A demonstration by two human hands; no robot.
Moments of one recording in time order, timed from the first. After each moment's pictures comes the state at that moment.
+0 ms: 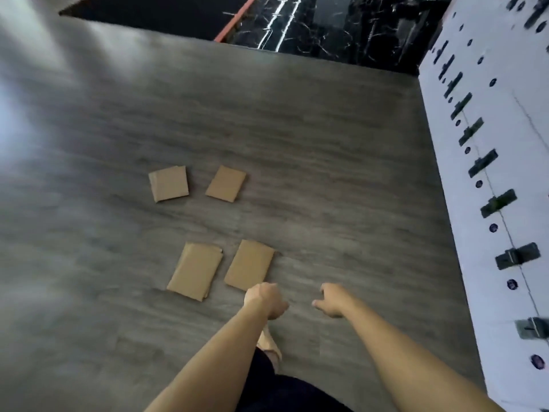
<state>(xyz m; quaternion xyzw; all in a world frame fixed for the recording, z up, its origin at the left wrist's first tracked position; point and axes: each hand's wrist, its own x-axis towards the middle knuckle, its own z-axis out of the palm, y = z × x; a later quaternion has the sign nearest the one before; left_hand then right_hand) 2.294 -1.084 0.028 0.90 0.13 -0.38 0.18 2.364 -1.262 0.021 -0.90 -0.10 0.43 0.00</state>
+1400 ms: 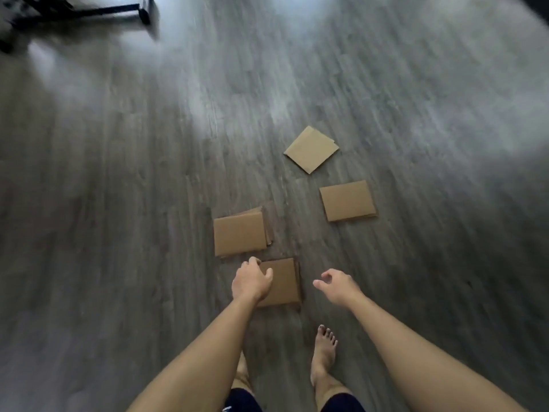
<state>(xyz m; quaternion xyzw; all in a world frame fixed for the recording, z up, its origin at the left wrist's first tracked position) 2.592 -0.950 -0.079 0.53 0.75 -0.07 0.39 2.809 -0.980 -0.076 -0.75 -0.45 0.49 -0.08</state>
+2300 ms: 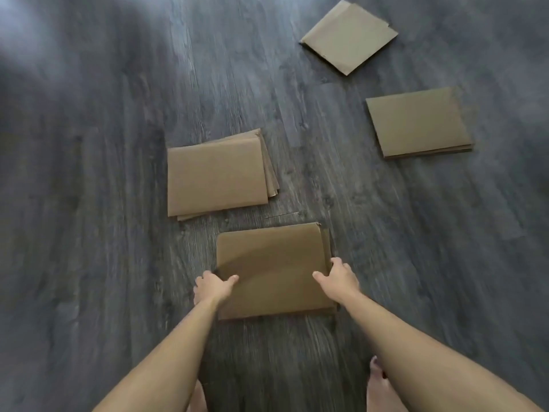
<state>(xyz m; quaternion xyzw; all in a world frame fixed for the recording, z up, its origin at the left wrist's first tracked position) 2.476 -0.956 -0.714 0.34 0.85 -0.08 0.40 2.758 -0.966 -0.706 -0.80 -0.40 0.44 -0.10</state>
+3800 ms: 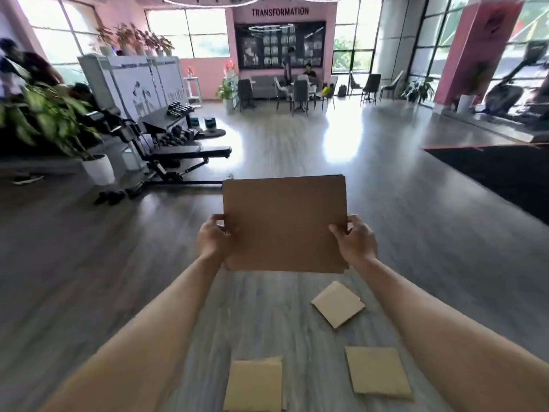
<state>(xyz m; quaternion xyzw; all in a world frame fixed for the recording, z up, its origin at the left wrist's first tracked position) 2.500 -0.780 0.257 0.46 0.74 0.43 0.22 2.799 -0.765 0.245 -0.70 -0.57 0.20 0.39</state>
